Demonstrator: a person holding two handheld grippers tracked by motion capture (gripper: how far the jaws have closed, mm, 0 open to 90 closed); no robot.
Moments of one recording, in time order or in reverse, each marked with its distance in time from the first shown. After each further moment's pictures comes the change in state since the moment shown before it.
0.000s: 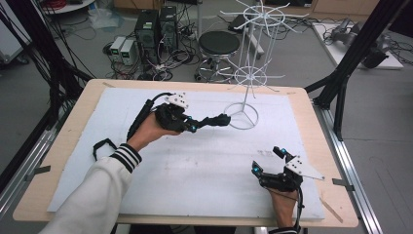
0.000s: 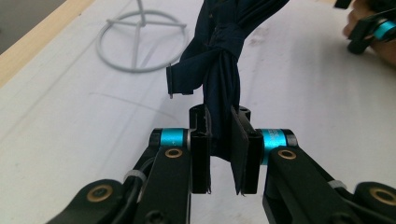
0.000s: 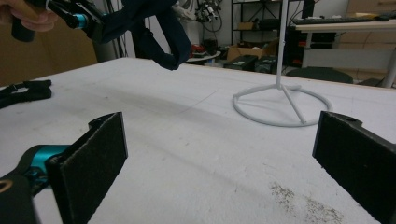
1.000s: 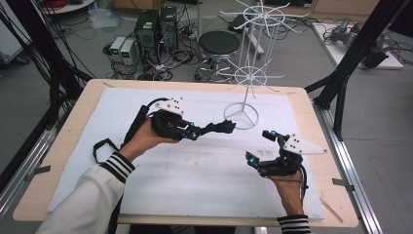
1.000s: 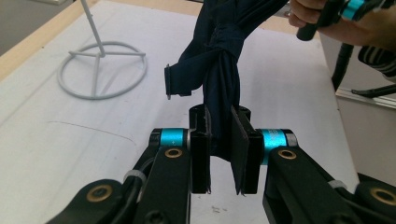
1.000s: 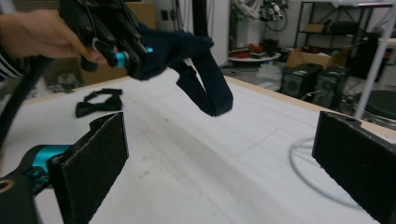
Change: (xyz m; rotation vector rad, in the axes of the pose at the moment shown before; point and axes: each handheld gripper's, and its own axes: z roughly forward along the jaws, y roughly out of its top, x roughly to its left) left arm -0.029 -0.001 -0.017 -0.093 -0.100 0.031; right arm 0.007 0.074 0.019 0.035 0.269 -0.067
